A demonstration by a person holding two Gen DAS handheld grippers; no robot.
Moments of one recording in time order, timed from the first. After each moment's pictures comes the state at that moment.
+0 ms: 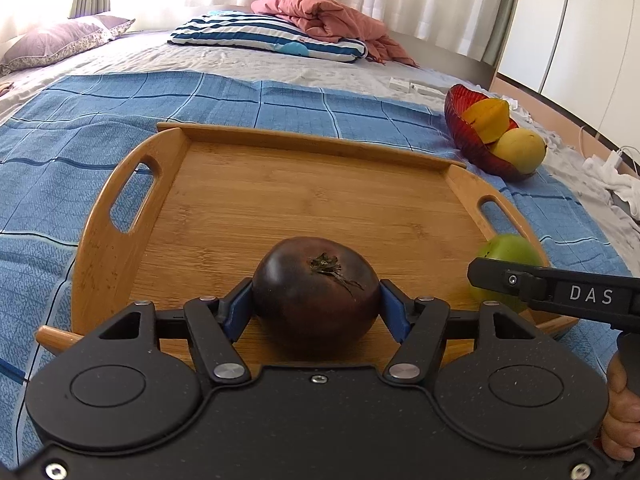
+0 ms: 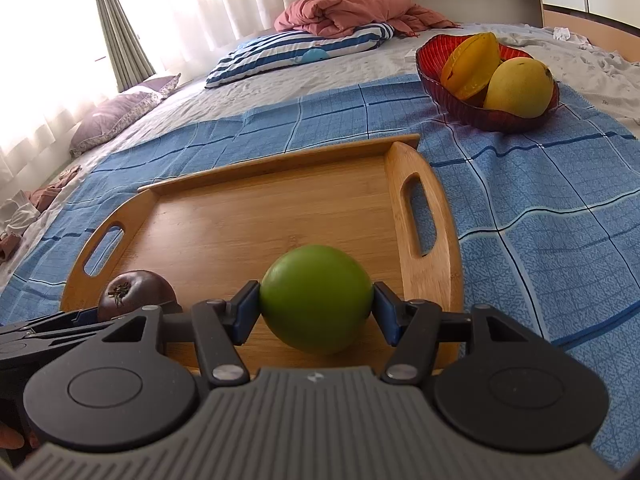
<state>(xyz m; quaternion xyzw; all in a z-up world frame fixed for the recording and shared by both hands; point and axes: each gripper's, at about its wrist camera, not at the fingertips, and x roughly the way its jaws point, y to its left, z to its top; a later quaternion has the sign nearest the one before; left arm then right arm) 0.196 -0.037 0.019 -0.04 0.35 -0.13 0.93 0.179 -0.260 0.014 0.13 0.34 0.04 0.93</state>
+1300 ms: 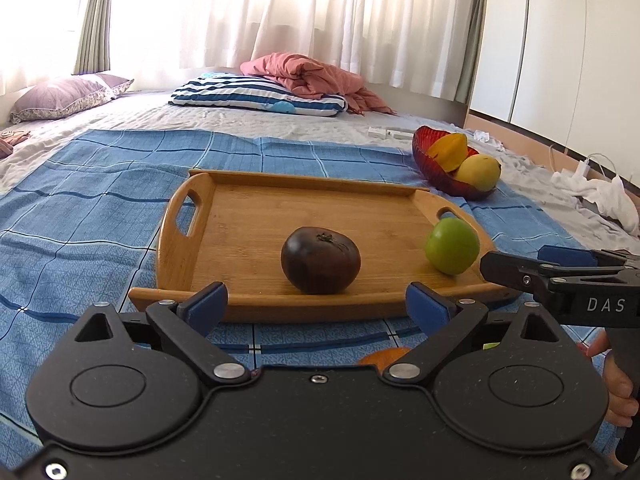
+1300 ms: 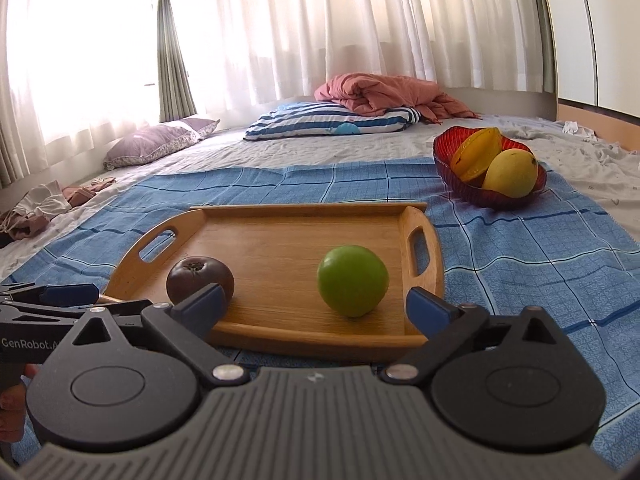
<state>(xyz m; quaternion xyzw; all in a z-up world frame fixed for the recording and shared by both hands) 0.077 0.000 0.048 -0.02 0.26 -0.15 0.95 0.078 -0.237 0.040 0.06 0.22 0.06 0.97</state>
